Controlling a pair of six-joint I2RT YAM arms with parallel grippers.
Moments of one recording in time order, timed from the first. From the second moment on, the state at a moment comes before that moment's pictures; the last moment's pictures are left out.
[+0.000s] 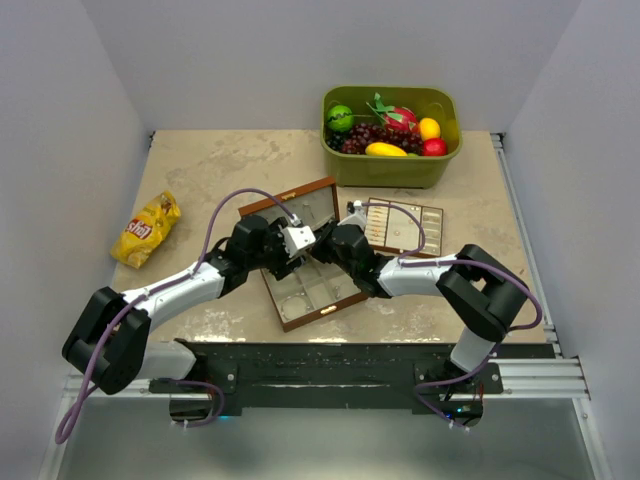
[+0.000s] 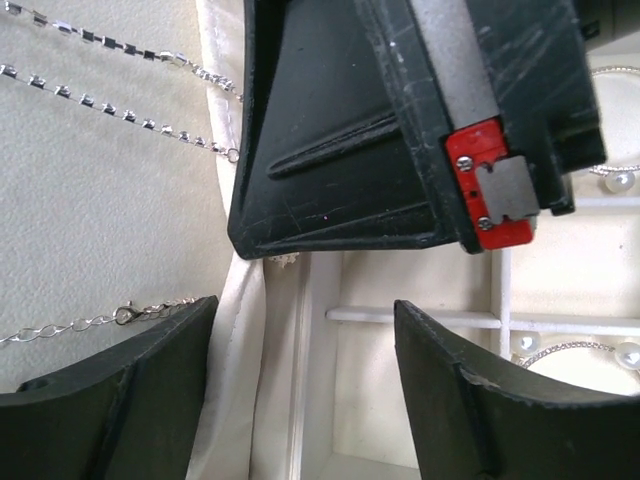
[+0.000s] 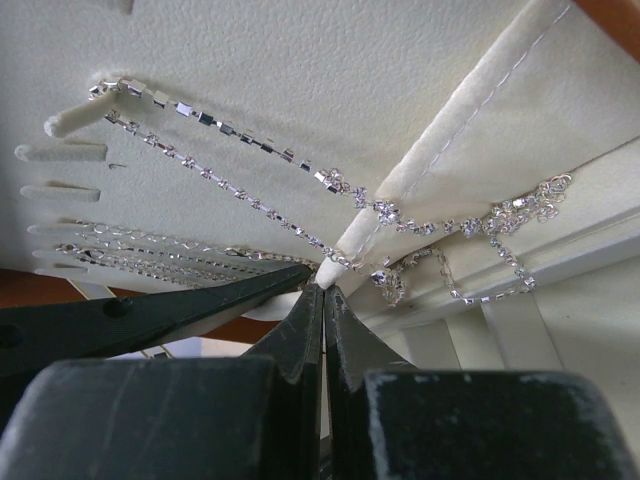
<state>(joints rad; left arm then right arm) -0.57 1.31 0.64 0.06 0.23 0.51 0.86 1.71 0.79 0.59 0.23 1.17</state>
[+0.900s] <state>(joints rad) -0.56 1.31 0.67 0.02 0.20 0.47 0.81 1.44 0.68 0.57 0.30 1.10</state>
